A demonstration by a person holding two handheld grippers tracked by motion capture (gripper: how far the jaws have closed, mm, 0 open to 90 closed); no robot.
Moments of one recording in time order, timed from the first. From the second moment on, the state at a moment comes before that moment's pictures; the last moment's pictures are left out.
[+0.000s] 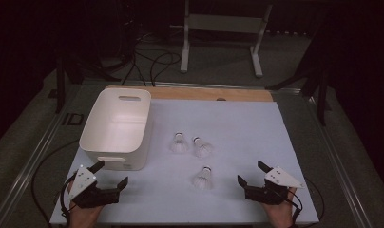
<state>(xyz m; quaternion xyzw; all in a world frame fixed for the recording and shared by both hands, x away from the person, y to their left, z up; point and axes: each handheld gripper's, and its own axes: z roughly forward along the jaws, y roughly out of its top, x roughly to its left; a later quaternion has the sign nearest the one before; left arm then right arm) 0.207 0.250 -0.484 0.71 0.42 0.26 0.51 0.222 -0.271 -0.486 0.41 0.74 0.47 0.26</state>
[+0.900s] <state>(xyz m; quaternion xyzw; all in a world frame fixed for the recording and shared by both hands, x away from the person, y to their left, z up) 0.208 0.253 -0.489 0.70 0.44 0.26 0.50 0.226 -0.257 -0.468 0.40 0.75 0.46 0.27</state>
